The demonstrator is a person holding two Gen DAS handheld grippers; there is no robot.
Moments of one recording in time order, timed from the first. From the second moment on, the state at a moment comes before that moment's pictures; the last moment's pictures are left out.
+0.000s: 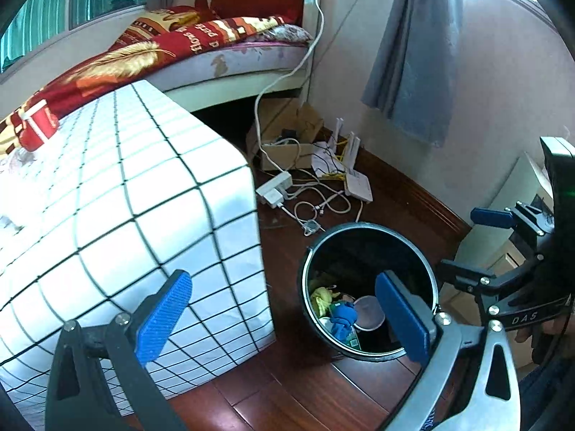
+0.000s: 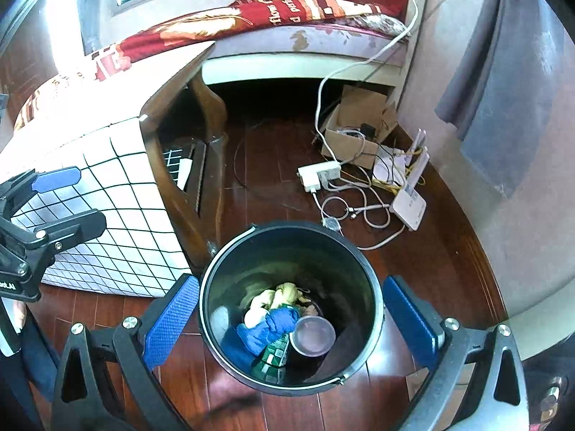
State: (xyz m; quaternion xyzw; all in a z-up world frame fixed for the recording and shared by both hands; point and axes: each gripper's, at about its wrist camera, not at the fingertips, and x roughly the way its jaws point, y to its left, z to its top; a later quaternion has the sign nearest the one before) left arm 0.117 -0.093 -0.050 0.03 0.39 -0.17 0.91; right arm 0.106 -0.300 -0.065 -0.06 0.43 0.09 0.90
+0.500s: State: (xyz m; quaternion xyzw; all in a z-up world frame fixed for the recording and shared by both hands) left arm 0.105 -0.054 -0.029 0.01 0.36 -0.14 0.92; right arm 0.112 -0.263 -0.035 -0.07 0.39 0.11 0.91
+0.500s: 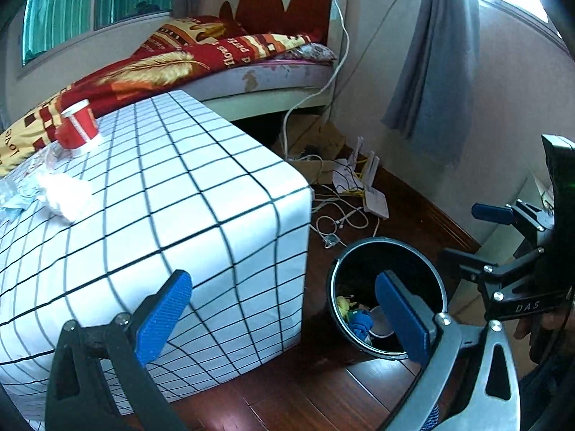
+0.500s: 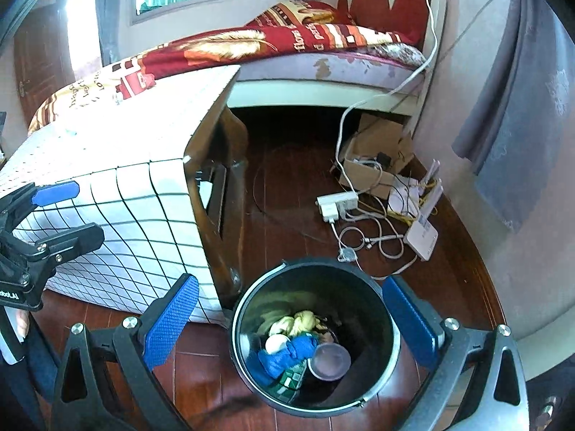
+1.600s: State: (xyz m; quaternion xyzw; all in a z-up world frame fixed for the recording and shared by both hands) left arm 0.097 0.213 -0.015 -0.07 0.34 0.11 0.93; right arm 0.184 0.019 0.011 -0.13 0.34 0.33 0.87
